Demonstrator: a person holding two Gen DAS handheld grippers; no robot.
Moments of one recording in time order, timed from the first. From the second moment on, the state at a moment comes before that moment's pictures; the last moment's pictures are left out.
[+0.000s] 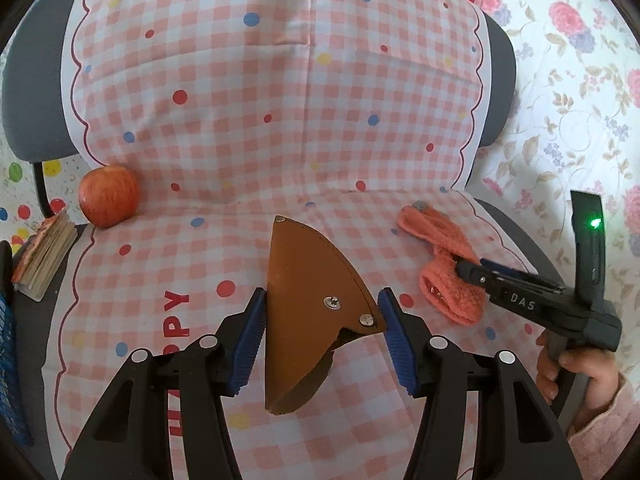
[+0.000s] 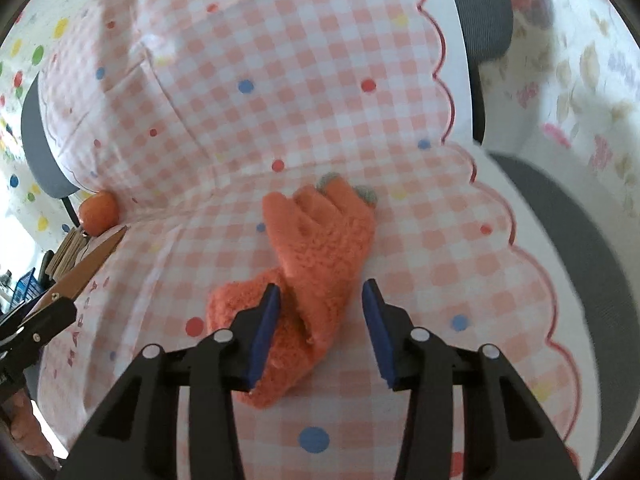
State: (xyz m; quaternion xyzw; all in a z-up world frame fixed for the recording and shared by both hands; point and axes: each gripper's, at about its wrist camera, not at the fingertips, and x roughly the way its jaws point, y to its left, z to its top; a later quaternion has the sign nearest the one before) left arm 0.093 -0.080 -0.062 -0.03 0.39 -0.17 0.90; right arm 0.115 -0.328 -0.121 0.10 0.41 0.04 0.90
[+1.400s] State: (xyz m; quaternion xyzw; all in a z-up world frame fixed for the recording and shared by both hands) left arm -0.176 -0.206 -0.074 0.05 0.32 -0.43 0.84; right arm -0.262 -0.370 -0.084 0.12 0.32 -0.15 0.93
